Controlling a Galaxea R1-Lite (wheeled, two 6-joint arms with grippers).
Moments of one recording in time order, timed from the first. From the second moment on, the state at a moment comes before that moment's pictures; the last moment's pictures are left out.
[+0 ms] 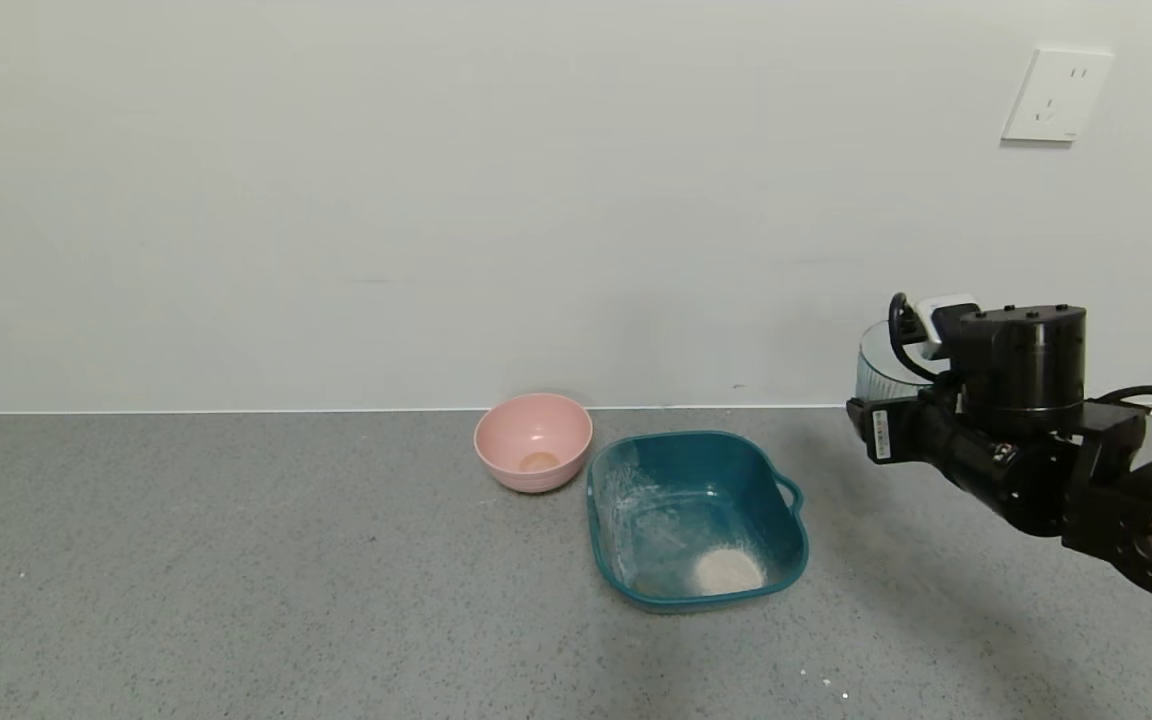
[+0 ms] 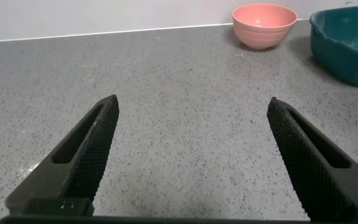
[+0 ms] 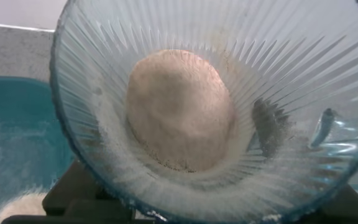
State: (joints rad) left arm 0.00 0.00 0.00 0.00 -0.01 0.05; right arm 0.36 1.81 -0.89 -0.56 -0.49 -0.01
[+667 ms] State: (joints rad) left arm 0.00 0.00 0.00 0.00 -0.01 0.05; right arm 0.30 2.04 -0.75 -0.83 -0.46 0.04
